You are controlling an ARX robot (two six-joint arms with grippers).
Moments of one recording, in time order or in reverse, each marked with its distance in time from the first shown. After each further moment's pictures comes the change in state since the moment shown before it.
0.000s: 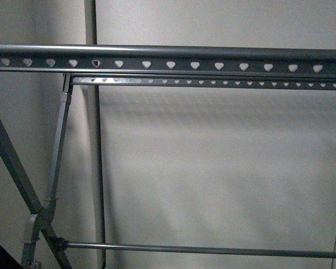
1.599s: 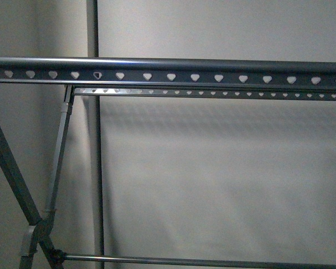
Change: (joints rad) left arm 0.375 1.489 0.973 -0.052 -0.260 -0.687; right arm 0.000 0.000 0.000 0.000 0.002 0.000
